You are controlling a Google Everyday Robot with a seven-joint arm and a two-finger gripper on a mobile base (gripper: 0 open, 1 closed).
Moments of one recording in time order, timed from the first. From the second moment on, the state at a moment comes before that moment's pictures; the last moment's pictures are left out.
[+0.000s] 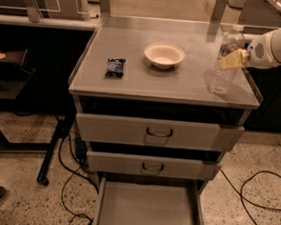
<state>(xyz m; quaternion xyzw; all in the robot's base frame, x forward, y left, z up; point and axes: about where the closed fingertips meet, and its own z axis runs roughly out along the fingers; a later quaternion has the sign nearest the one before) 0.679 -0.272 0.909 -0.17 0.90 0.11 0.38</state>
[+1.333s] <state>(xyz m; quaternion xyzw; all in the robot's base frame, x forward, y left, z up) 0.611 -0.300 0.950 -0.14 0.90 0.11 0.40</state>
